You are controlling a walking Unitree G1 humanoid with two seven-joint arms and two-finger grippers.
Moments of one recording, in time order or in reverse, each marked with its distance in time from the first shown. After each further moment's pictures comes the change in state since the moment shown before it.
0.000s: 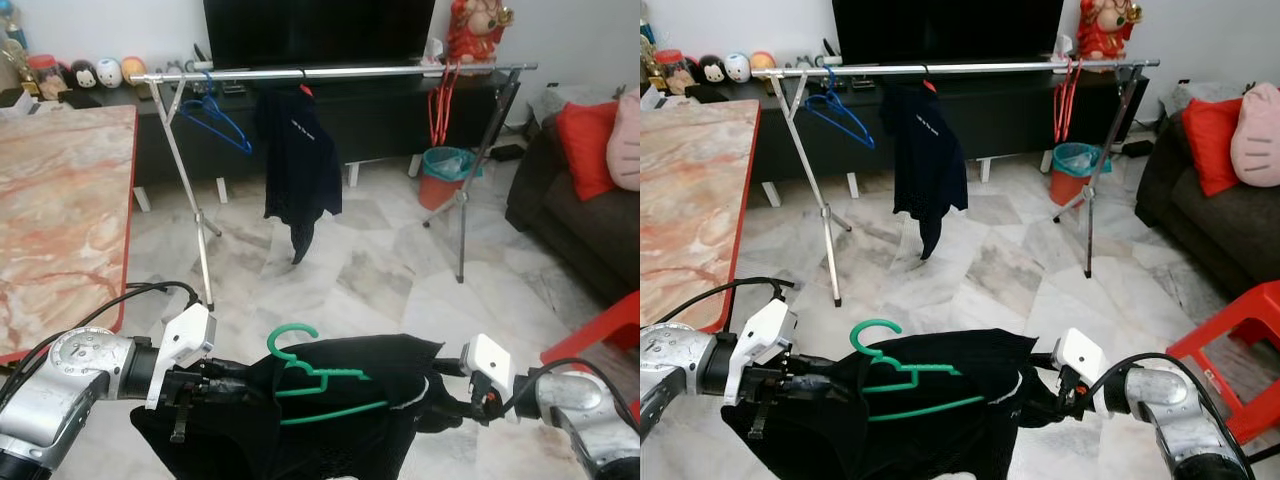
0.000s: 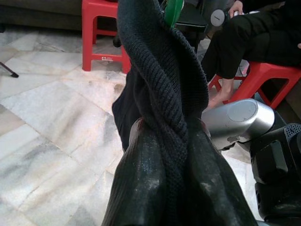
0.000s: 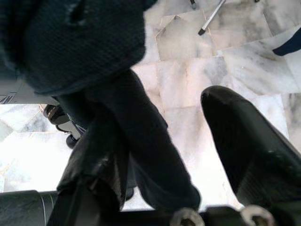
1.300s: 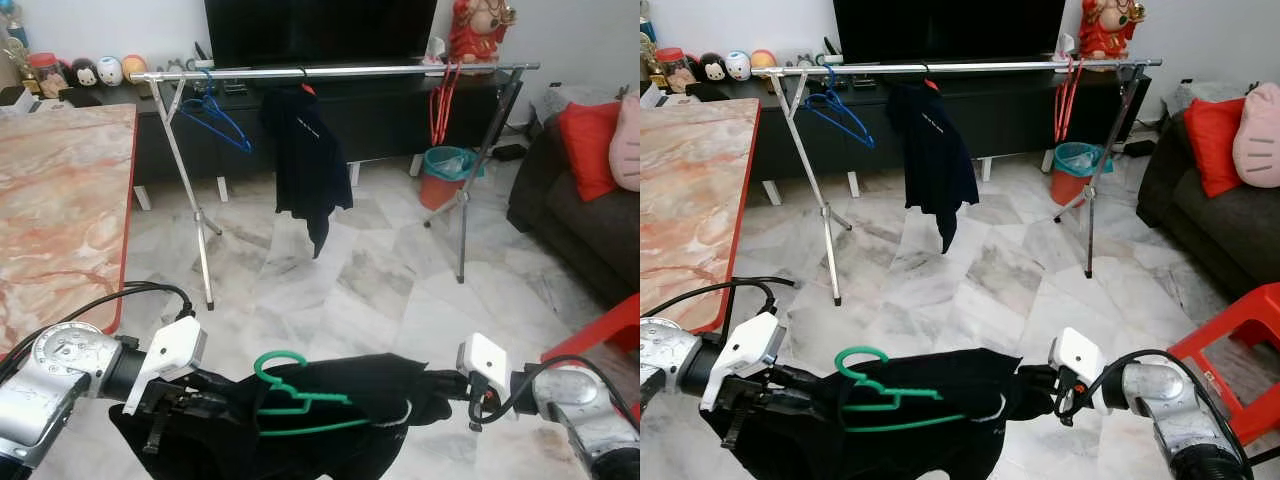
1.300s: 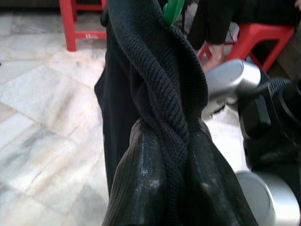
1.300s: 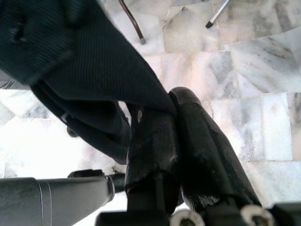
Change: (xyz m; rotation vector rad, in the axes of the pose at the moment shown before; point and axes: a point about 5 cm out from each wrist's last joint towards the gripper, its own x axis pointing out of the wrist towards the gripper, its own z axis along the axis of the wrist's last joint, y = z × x) left arm -0.017 -0.005 -0.002 0.083 0.143 -0.095; right arm 0.003 -0.002 -0.004 -0.029 0.041 0.032
